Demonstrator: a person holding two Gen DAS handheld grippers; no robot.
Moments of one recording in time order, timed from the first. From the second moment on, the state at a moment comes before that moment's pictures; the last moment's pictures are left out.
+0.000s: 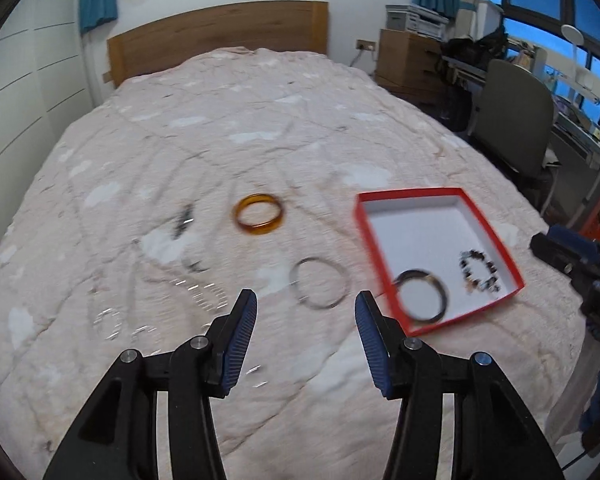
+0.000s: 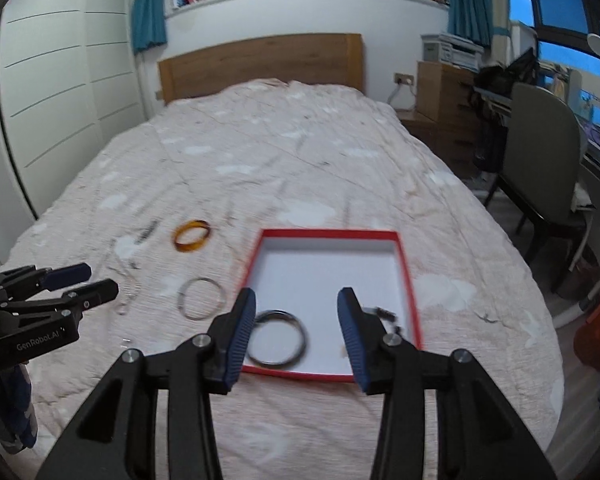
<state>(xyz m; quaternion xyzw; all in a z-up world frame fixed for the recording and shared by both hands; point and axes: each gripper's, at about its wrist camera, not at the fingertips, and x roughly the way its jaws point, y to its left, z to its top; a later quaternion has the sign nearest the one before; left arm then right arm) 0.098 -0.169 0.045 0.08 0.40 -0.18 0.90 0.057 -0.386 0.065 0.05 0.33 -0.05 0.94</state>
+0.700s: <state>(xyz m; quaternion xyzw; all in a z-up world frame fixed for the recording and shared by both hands) 0.087 0.022 -0.019 -0.02 0.46 -0.05 0.89 0.081 -0.229 0.016 0.02 0.40 0.11 0.91</state>
